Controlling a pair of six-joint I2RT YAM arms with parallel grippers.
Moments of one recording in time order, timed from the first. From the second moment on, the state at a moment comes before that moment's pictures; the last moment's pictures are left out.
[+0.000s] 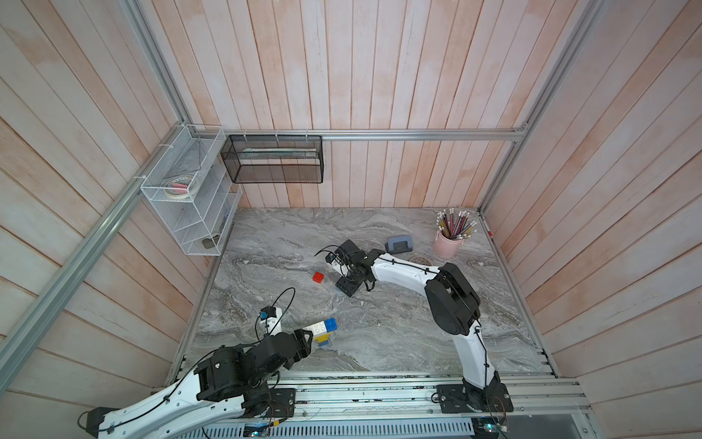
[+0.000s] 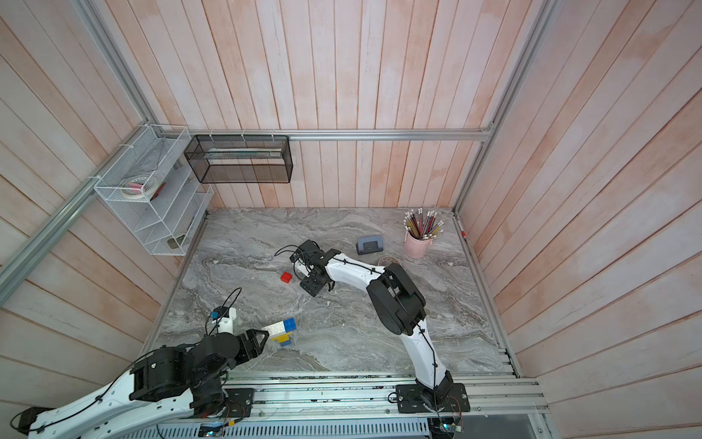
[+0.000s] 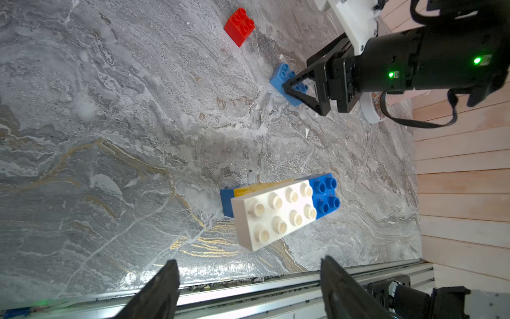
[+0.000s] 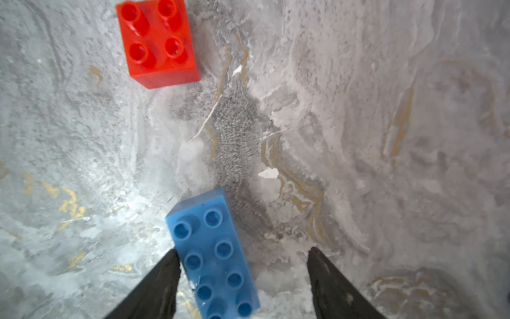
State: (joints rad) left arm -1.13 0.43 0.57 -1.00 -0.40 -1.26; right arm 0.83 2.17 1.67 -0.63 0.04 -0.16
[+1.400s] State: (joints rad) left arm -1.13 0.55 0.50 -0.89 -0.24 -1.23; right arm 0.82 2.18 1.66 -0.64 -0.06 -0.20
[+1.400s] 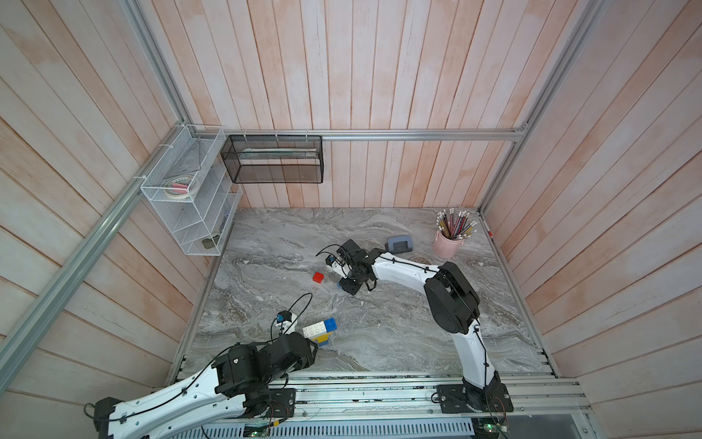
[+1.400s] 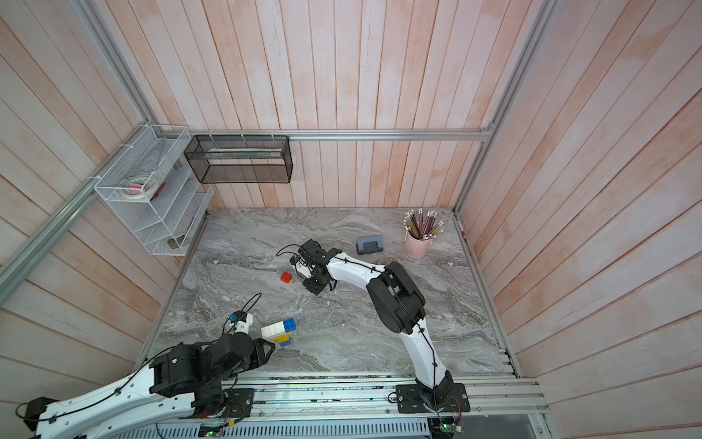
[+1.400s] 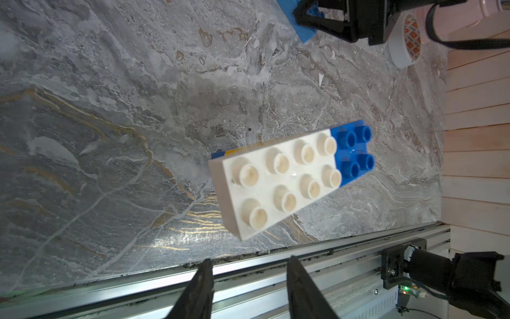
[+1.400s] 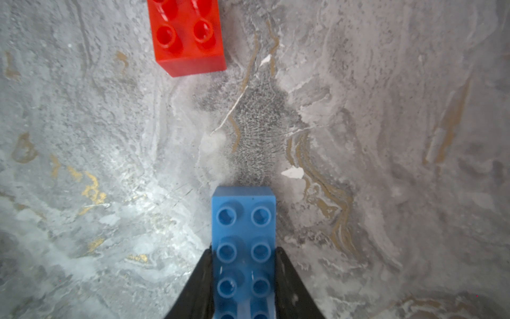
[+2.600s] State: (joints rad) left arm -1.01 0.71 0.48 -0.74 -0.39 -1.12; right arm 0.83 2.07 1.47 -0.56 -0.08 -0.14
